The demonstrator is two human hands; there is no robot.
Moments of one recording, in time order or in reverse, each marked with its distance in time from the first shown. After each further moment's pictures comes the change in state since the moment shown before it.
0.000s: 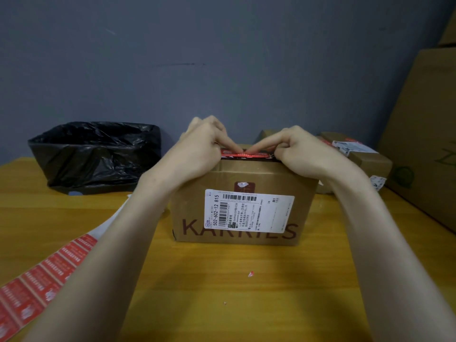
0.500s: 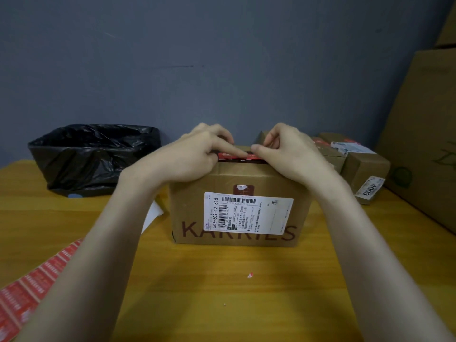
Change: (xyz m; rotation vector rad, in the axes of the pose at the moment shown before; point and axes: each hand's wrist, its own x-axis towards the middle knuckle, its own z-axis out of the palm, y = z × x) left_hand -0.005 -0.002 -0.018 0.145 -0.306 0.151; right_hand 0.010 0.000 0.016 -0.064 0.255 0.111
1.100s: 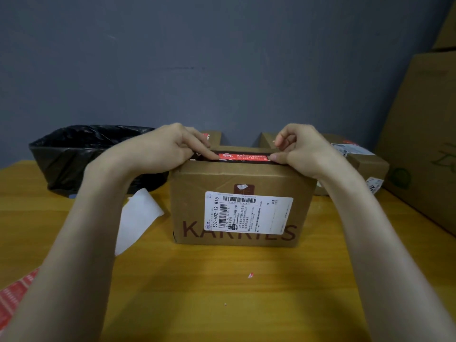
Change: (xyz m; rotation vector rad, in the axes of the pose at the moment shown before) left_hand -0.013 -0.022 -0.020 -0.146 -0.038 -0.147; right_hand 0.007 0.019 -0.012 0.186 -0.055 0.024
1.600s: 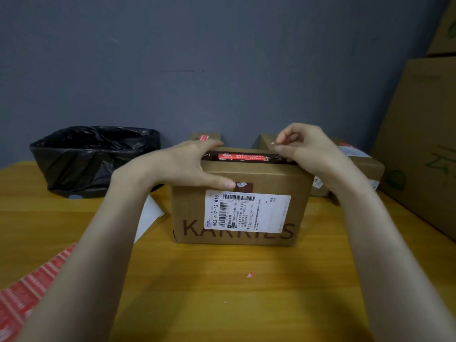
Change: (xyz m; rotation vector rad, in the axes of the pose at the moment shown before) left_hand 0.007 0.010 0.020 0.092 -0.109 -0.097; right_hand -0.007 -0.002 -0.008 0.101 0.007 -0.020
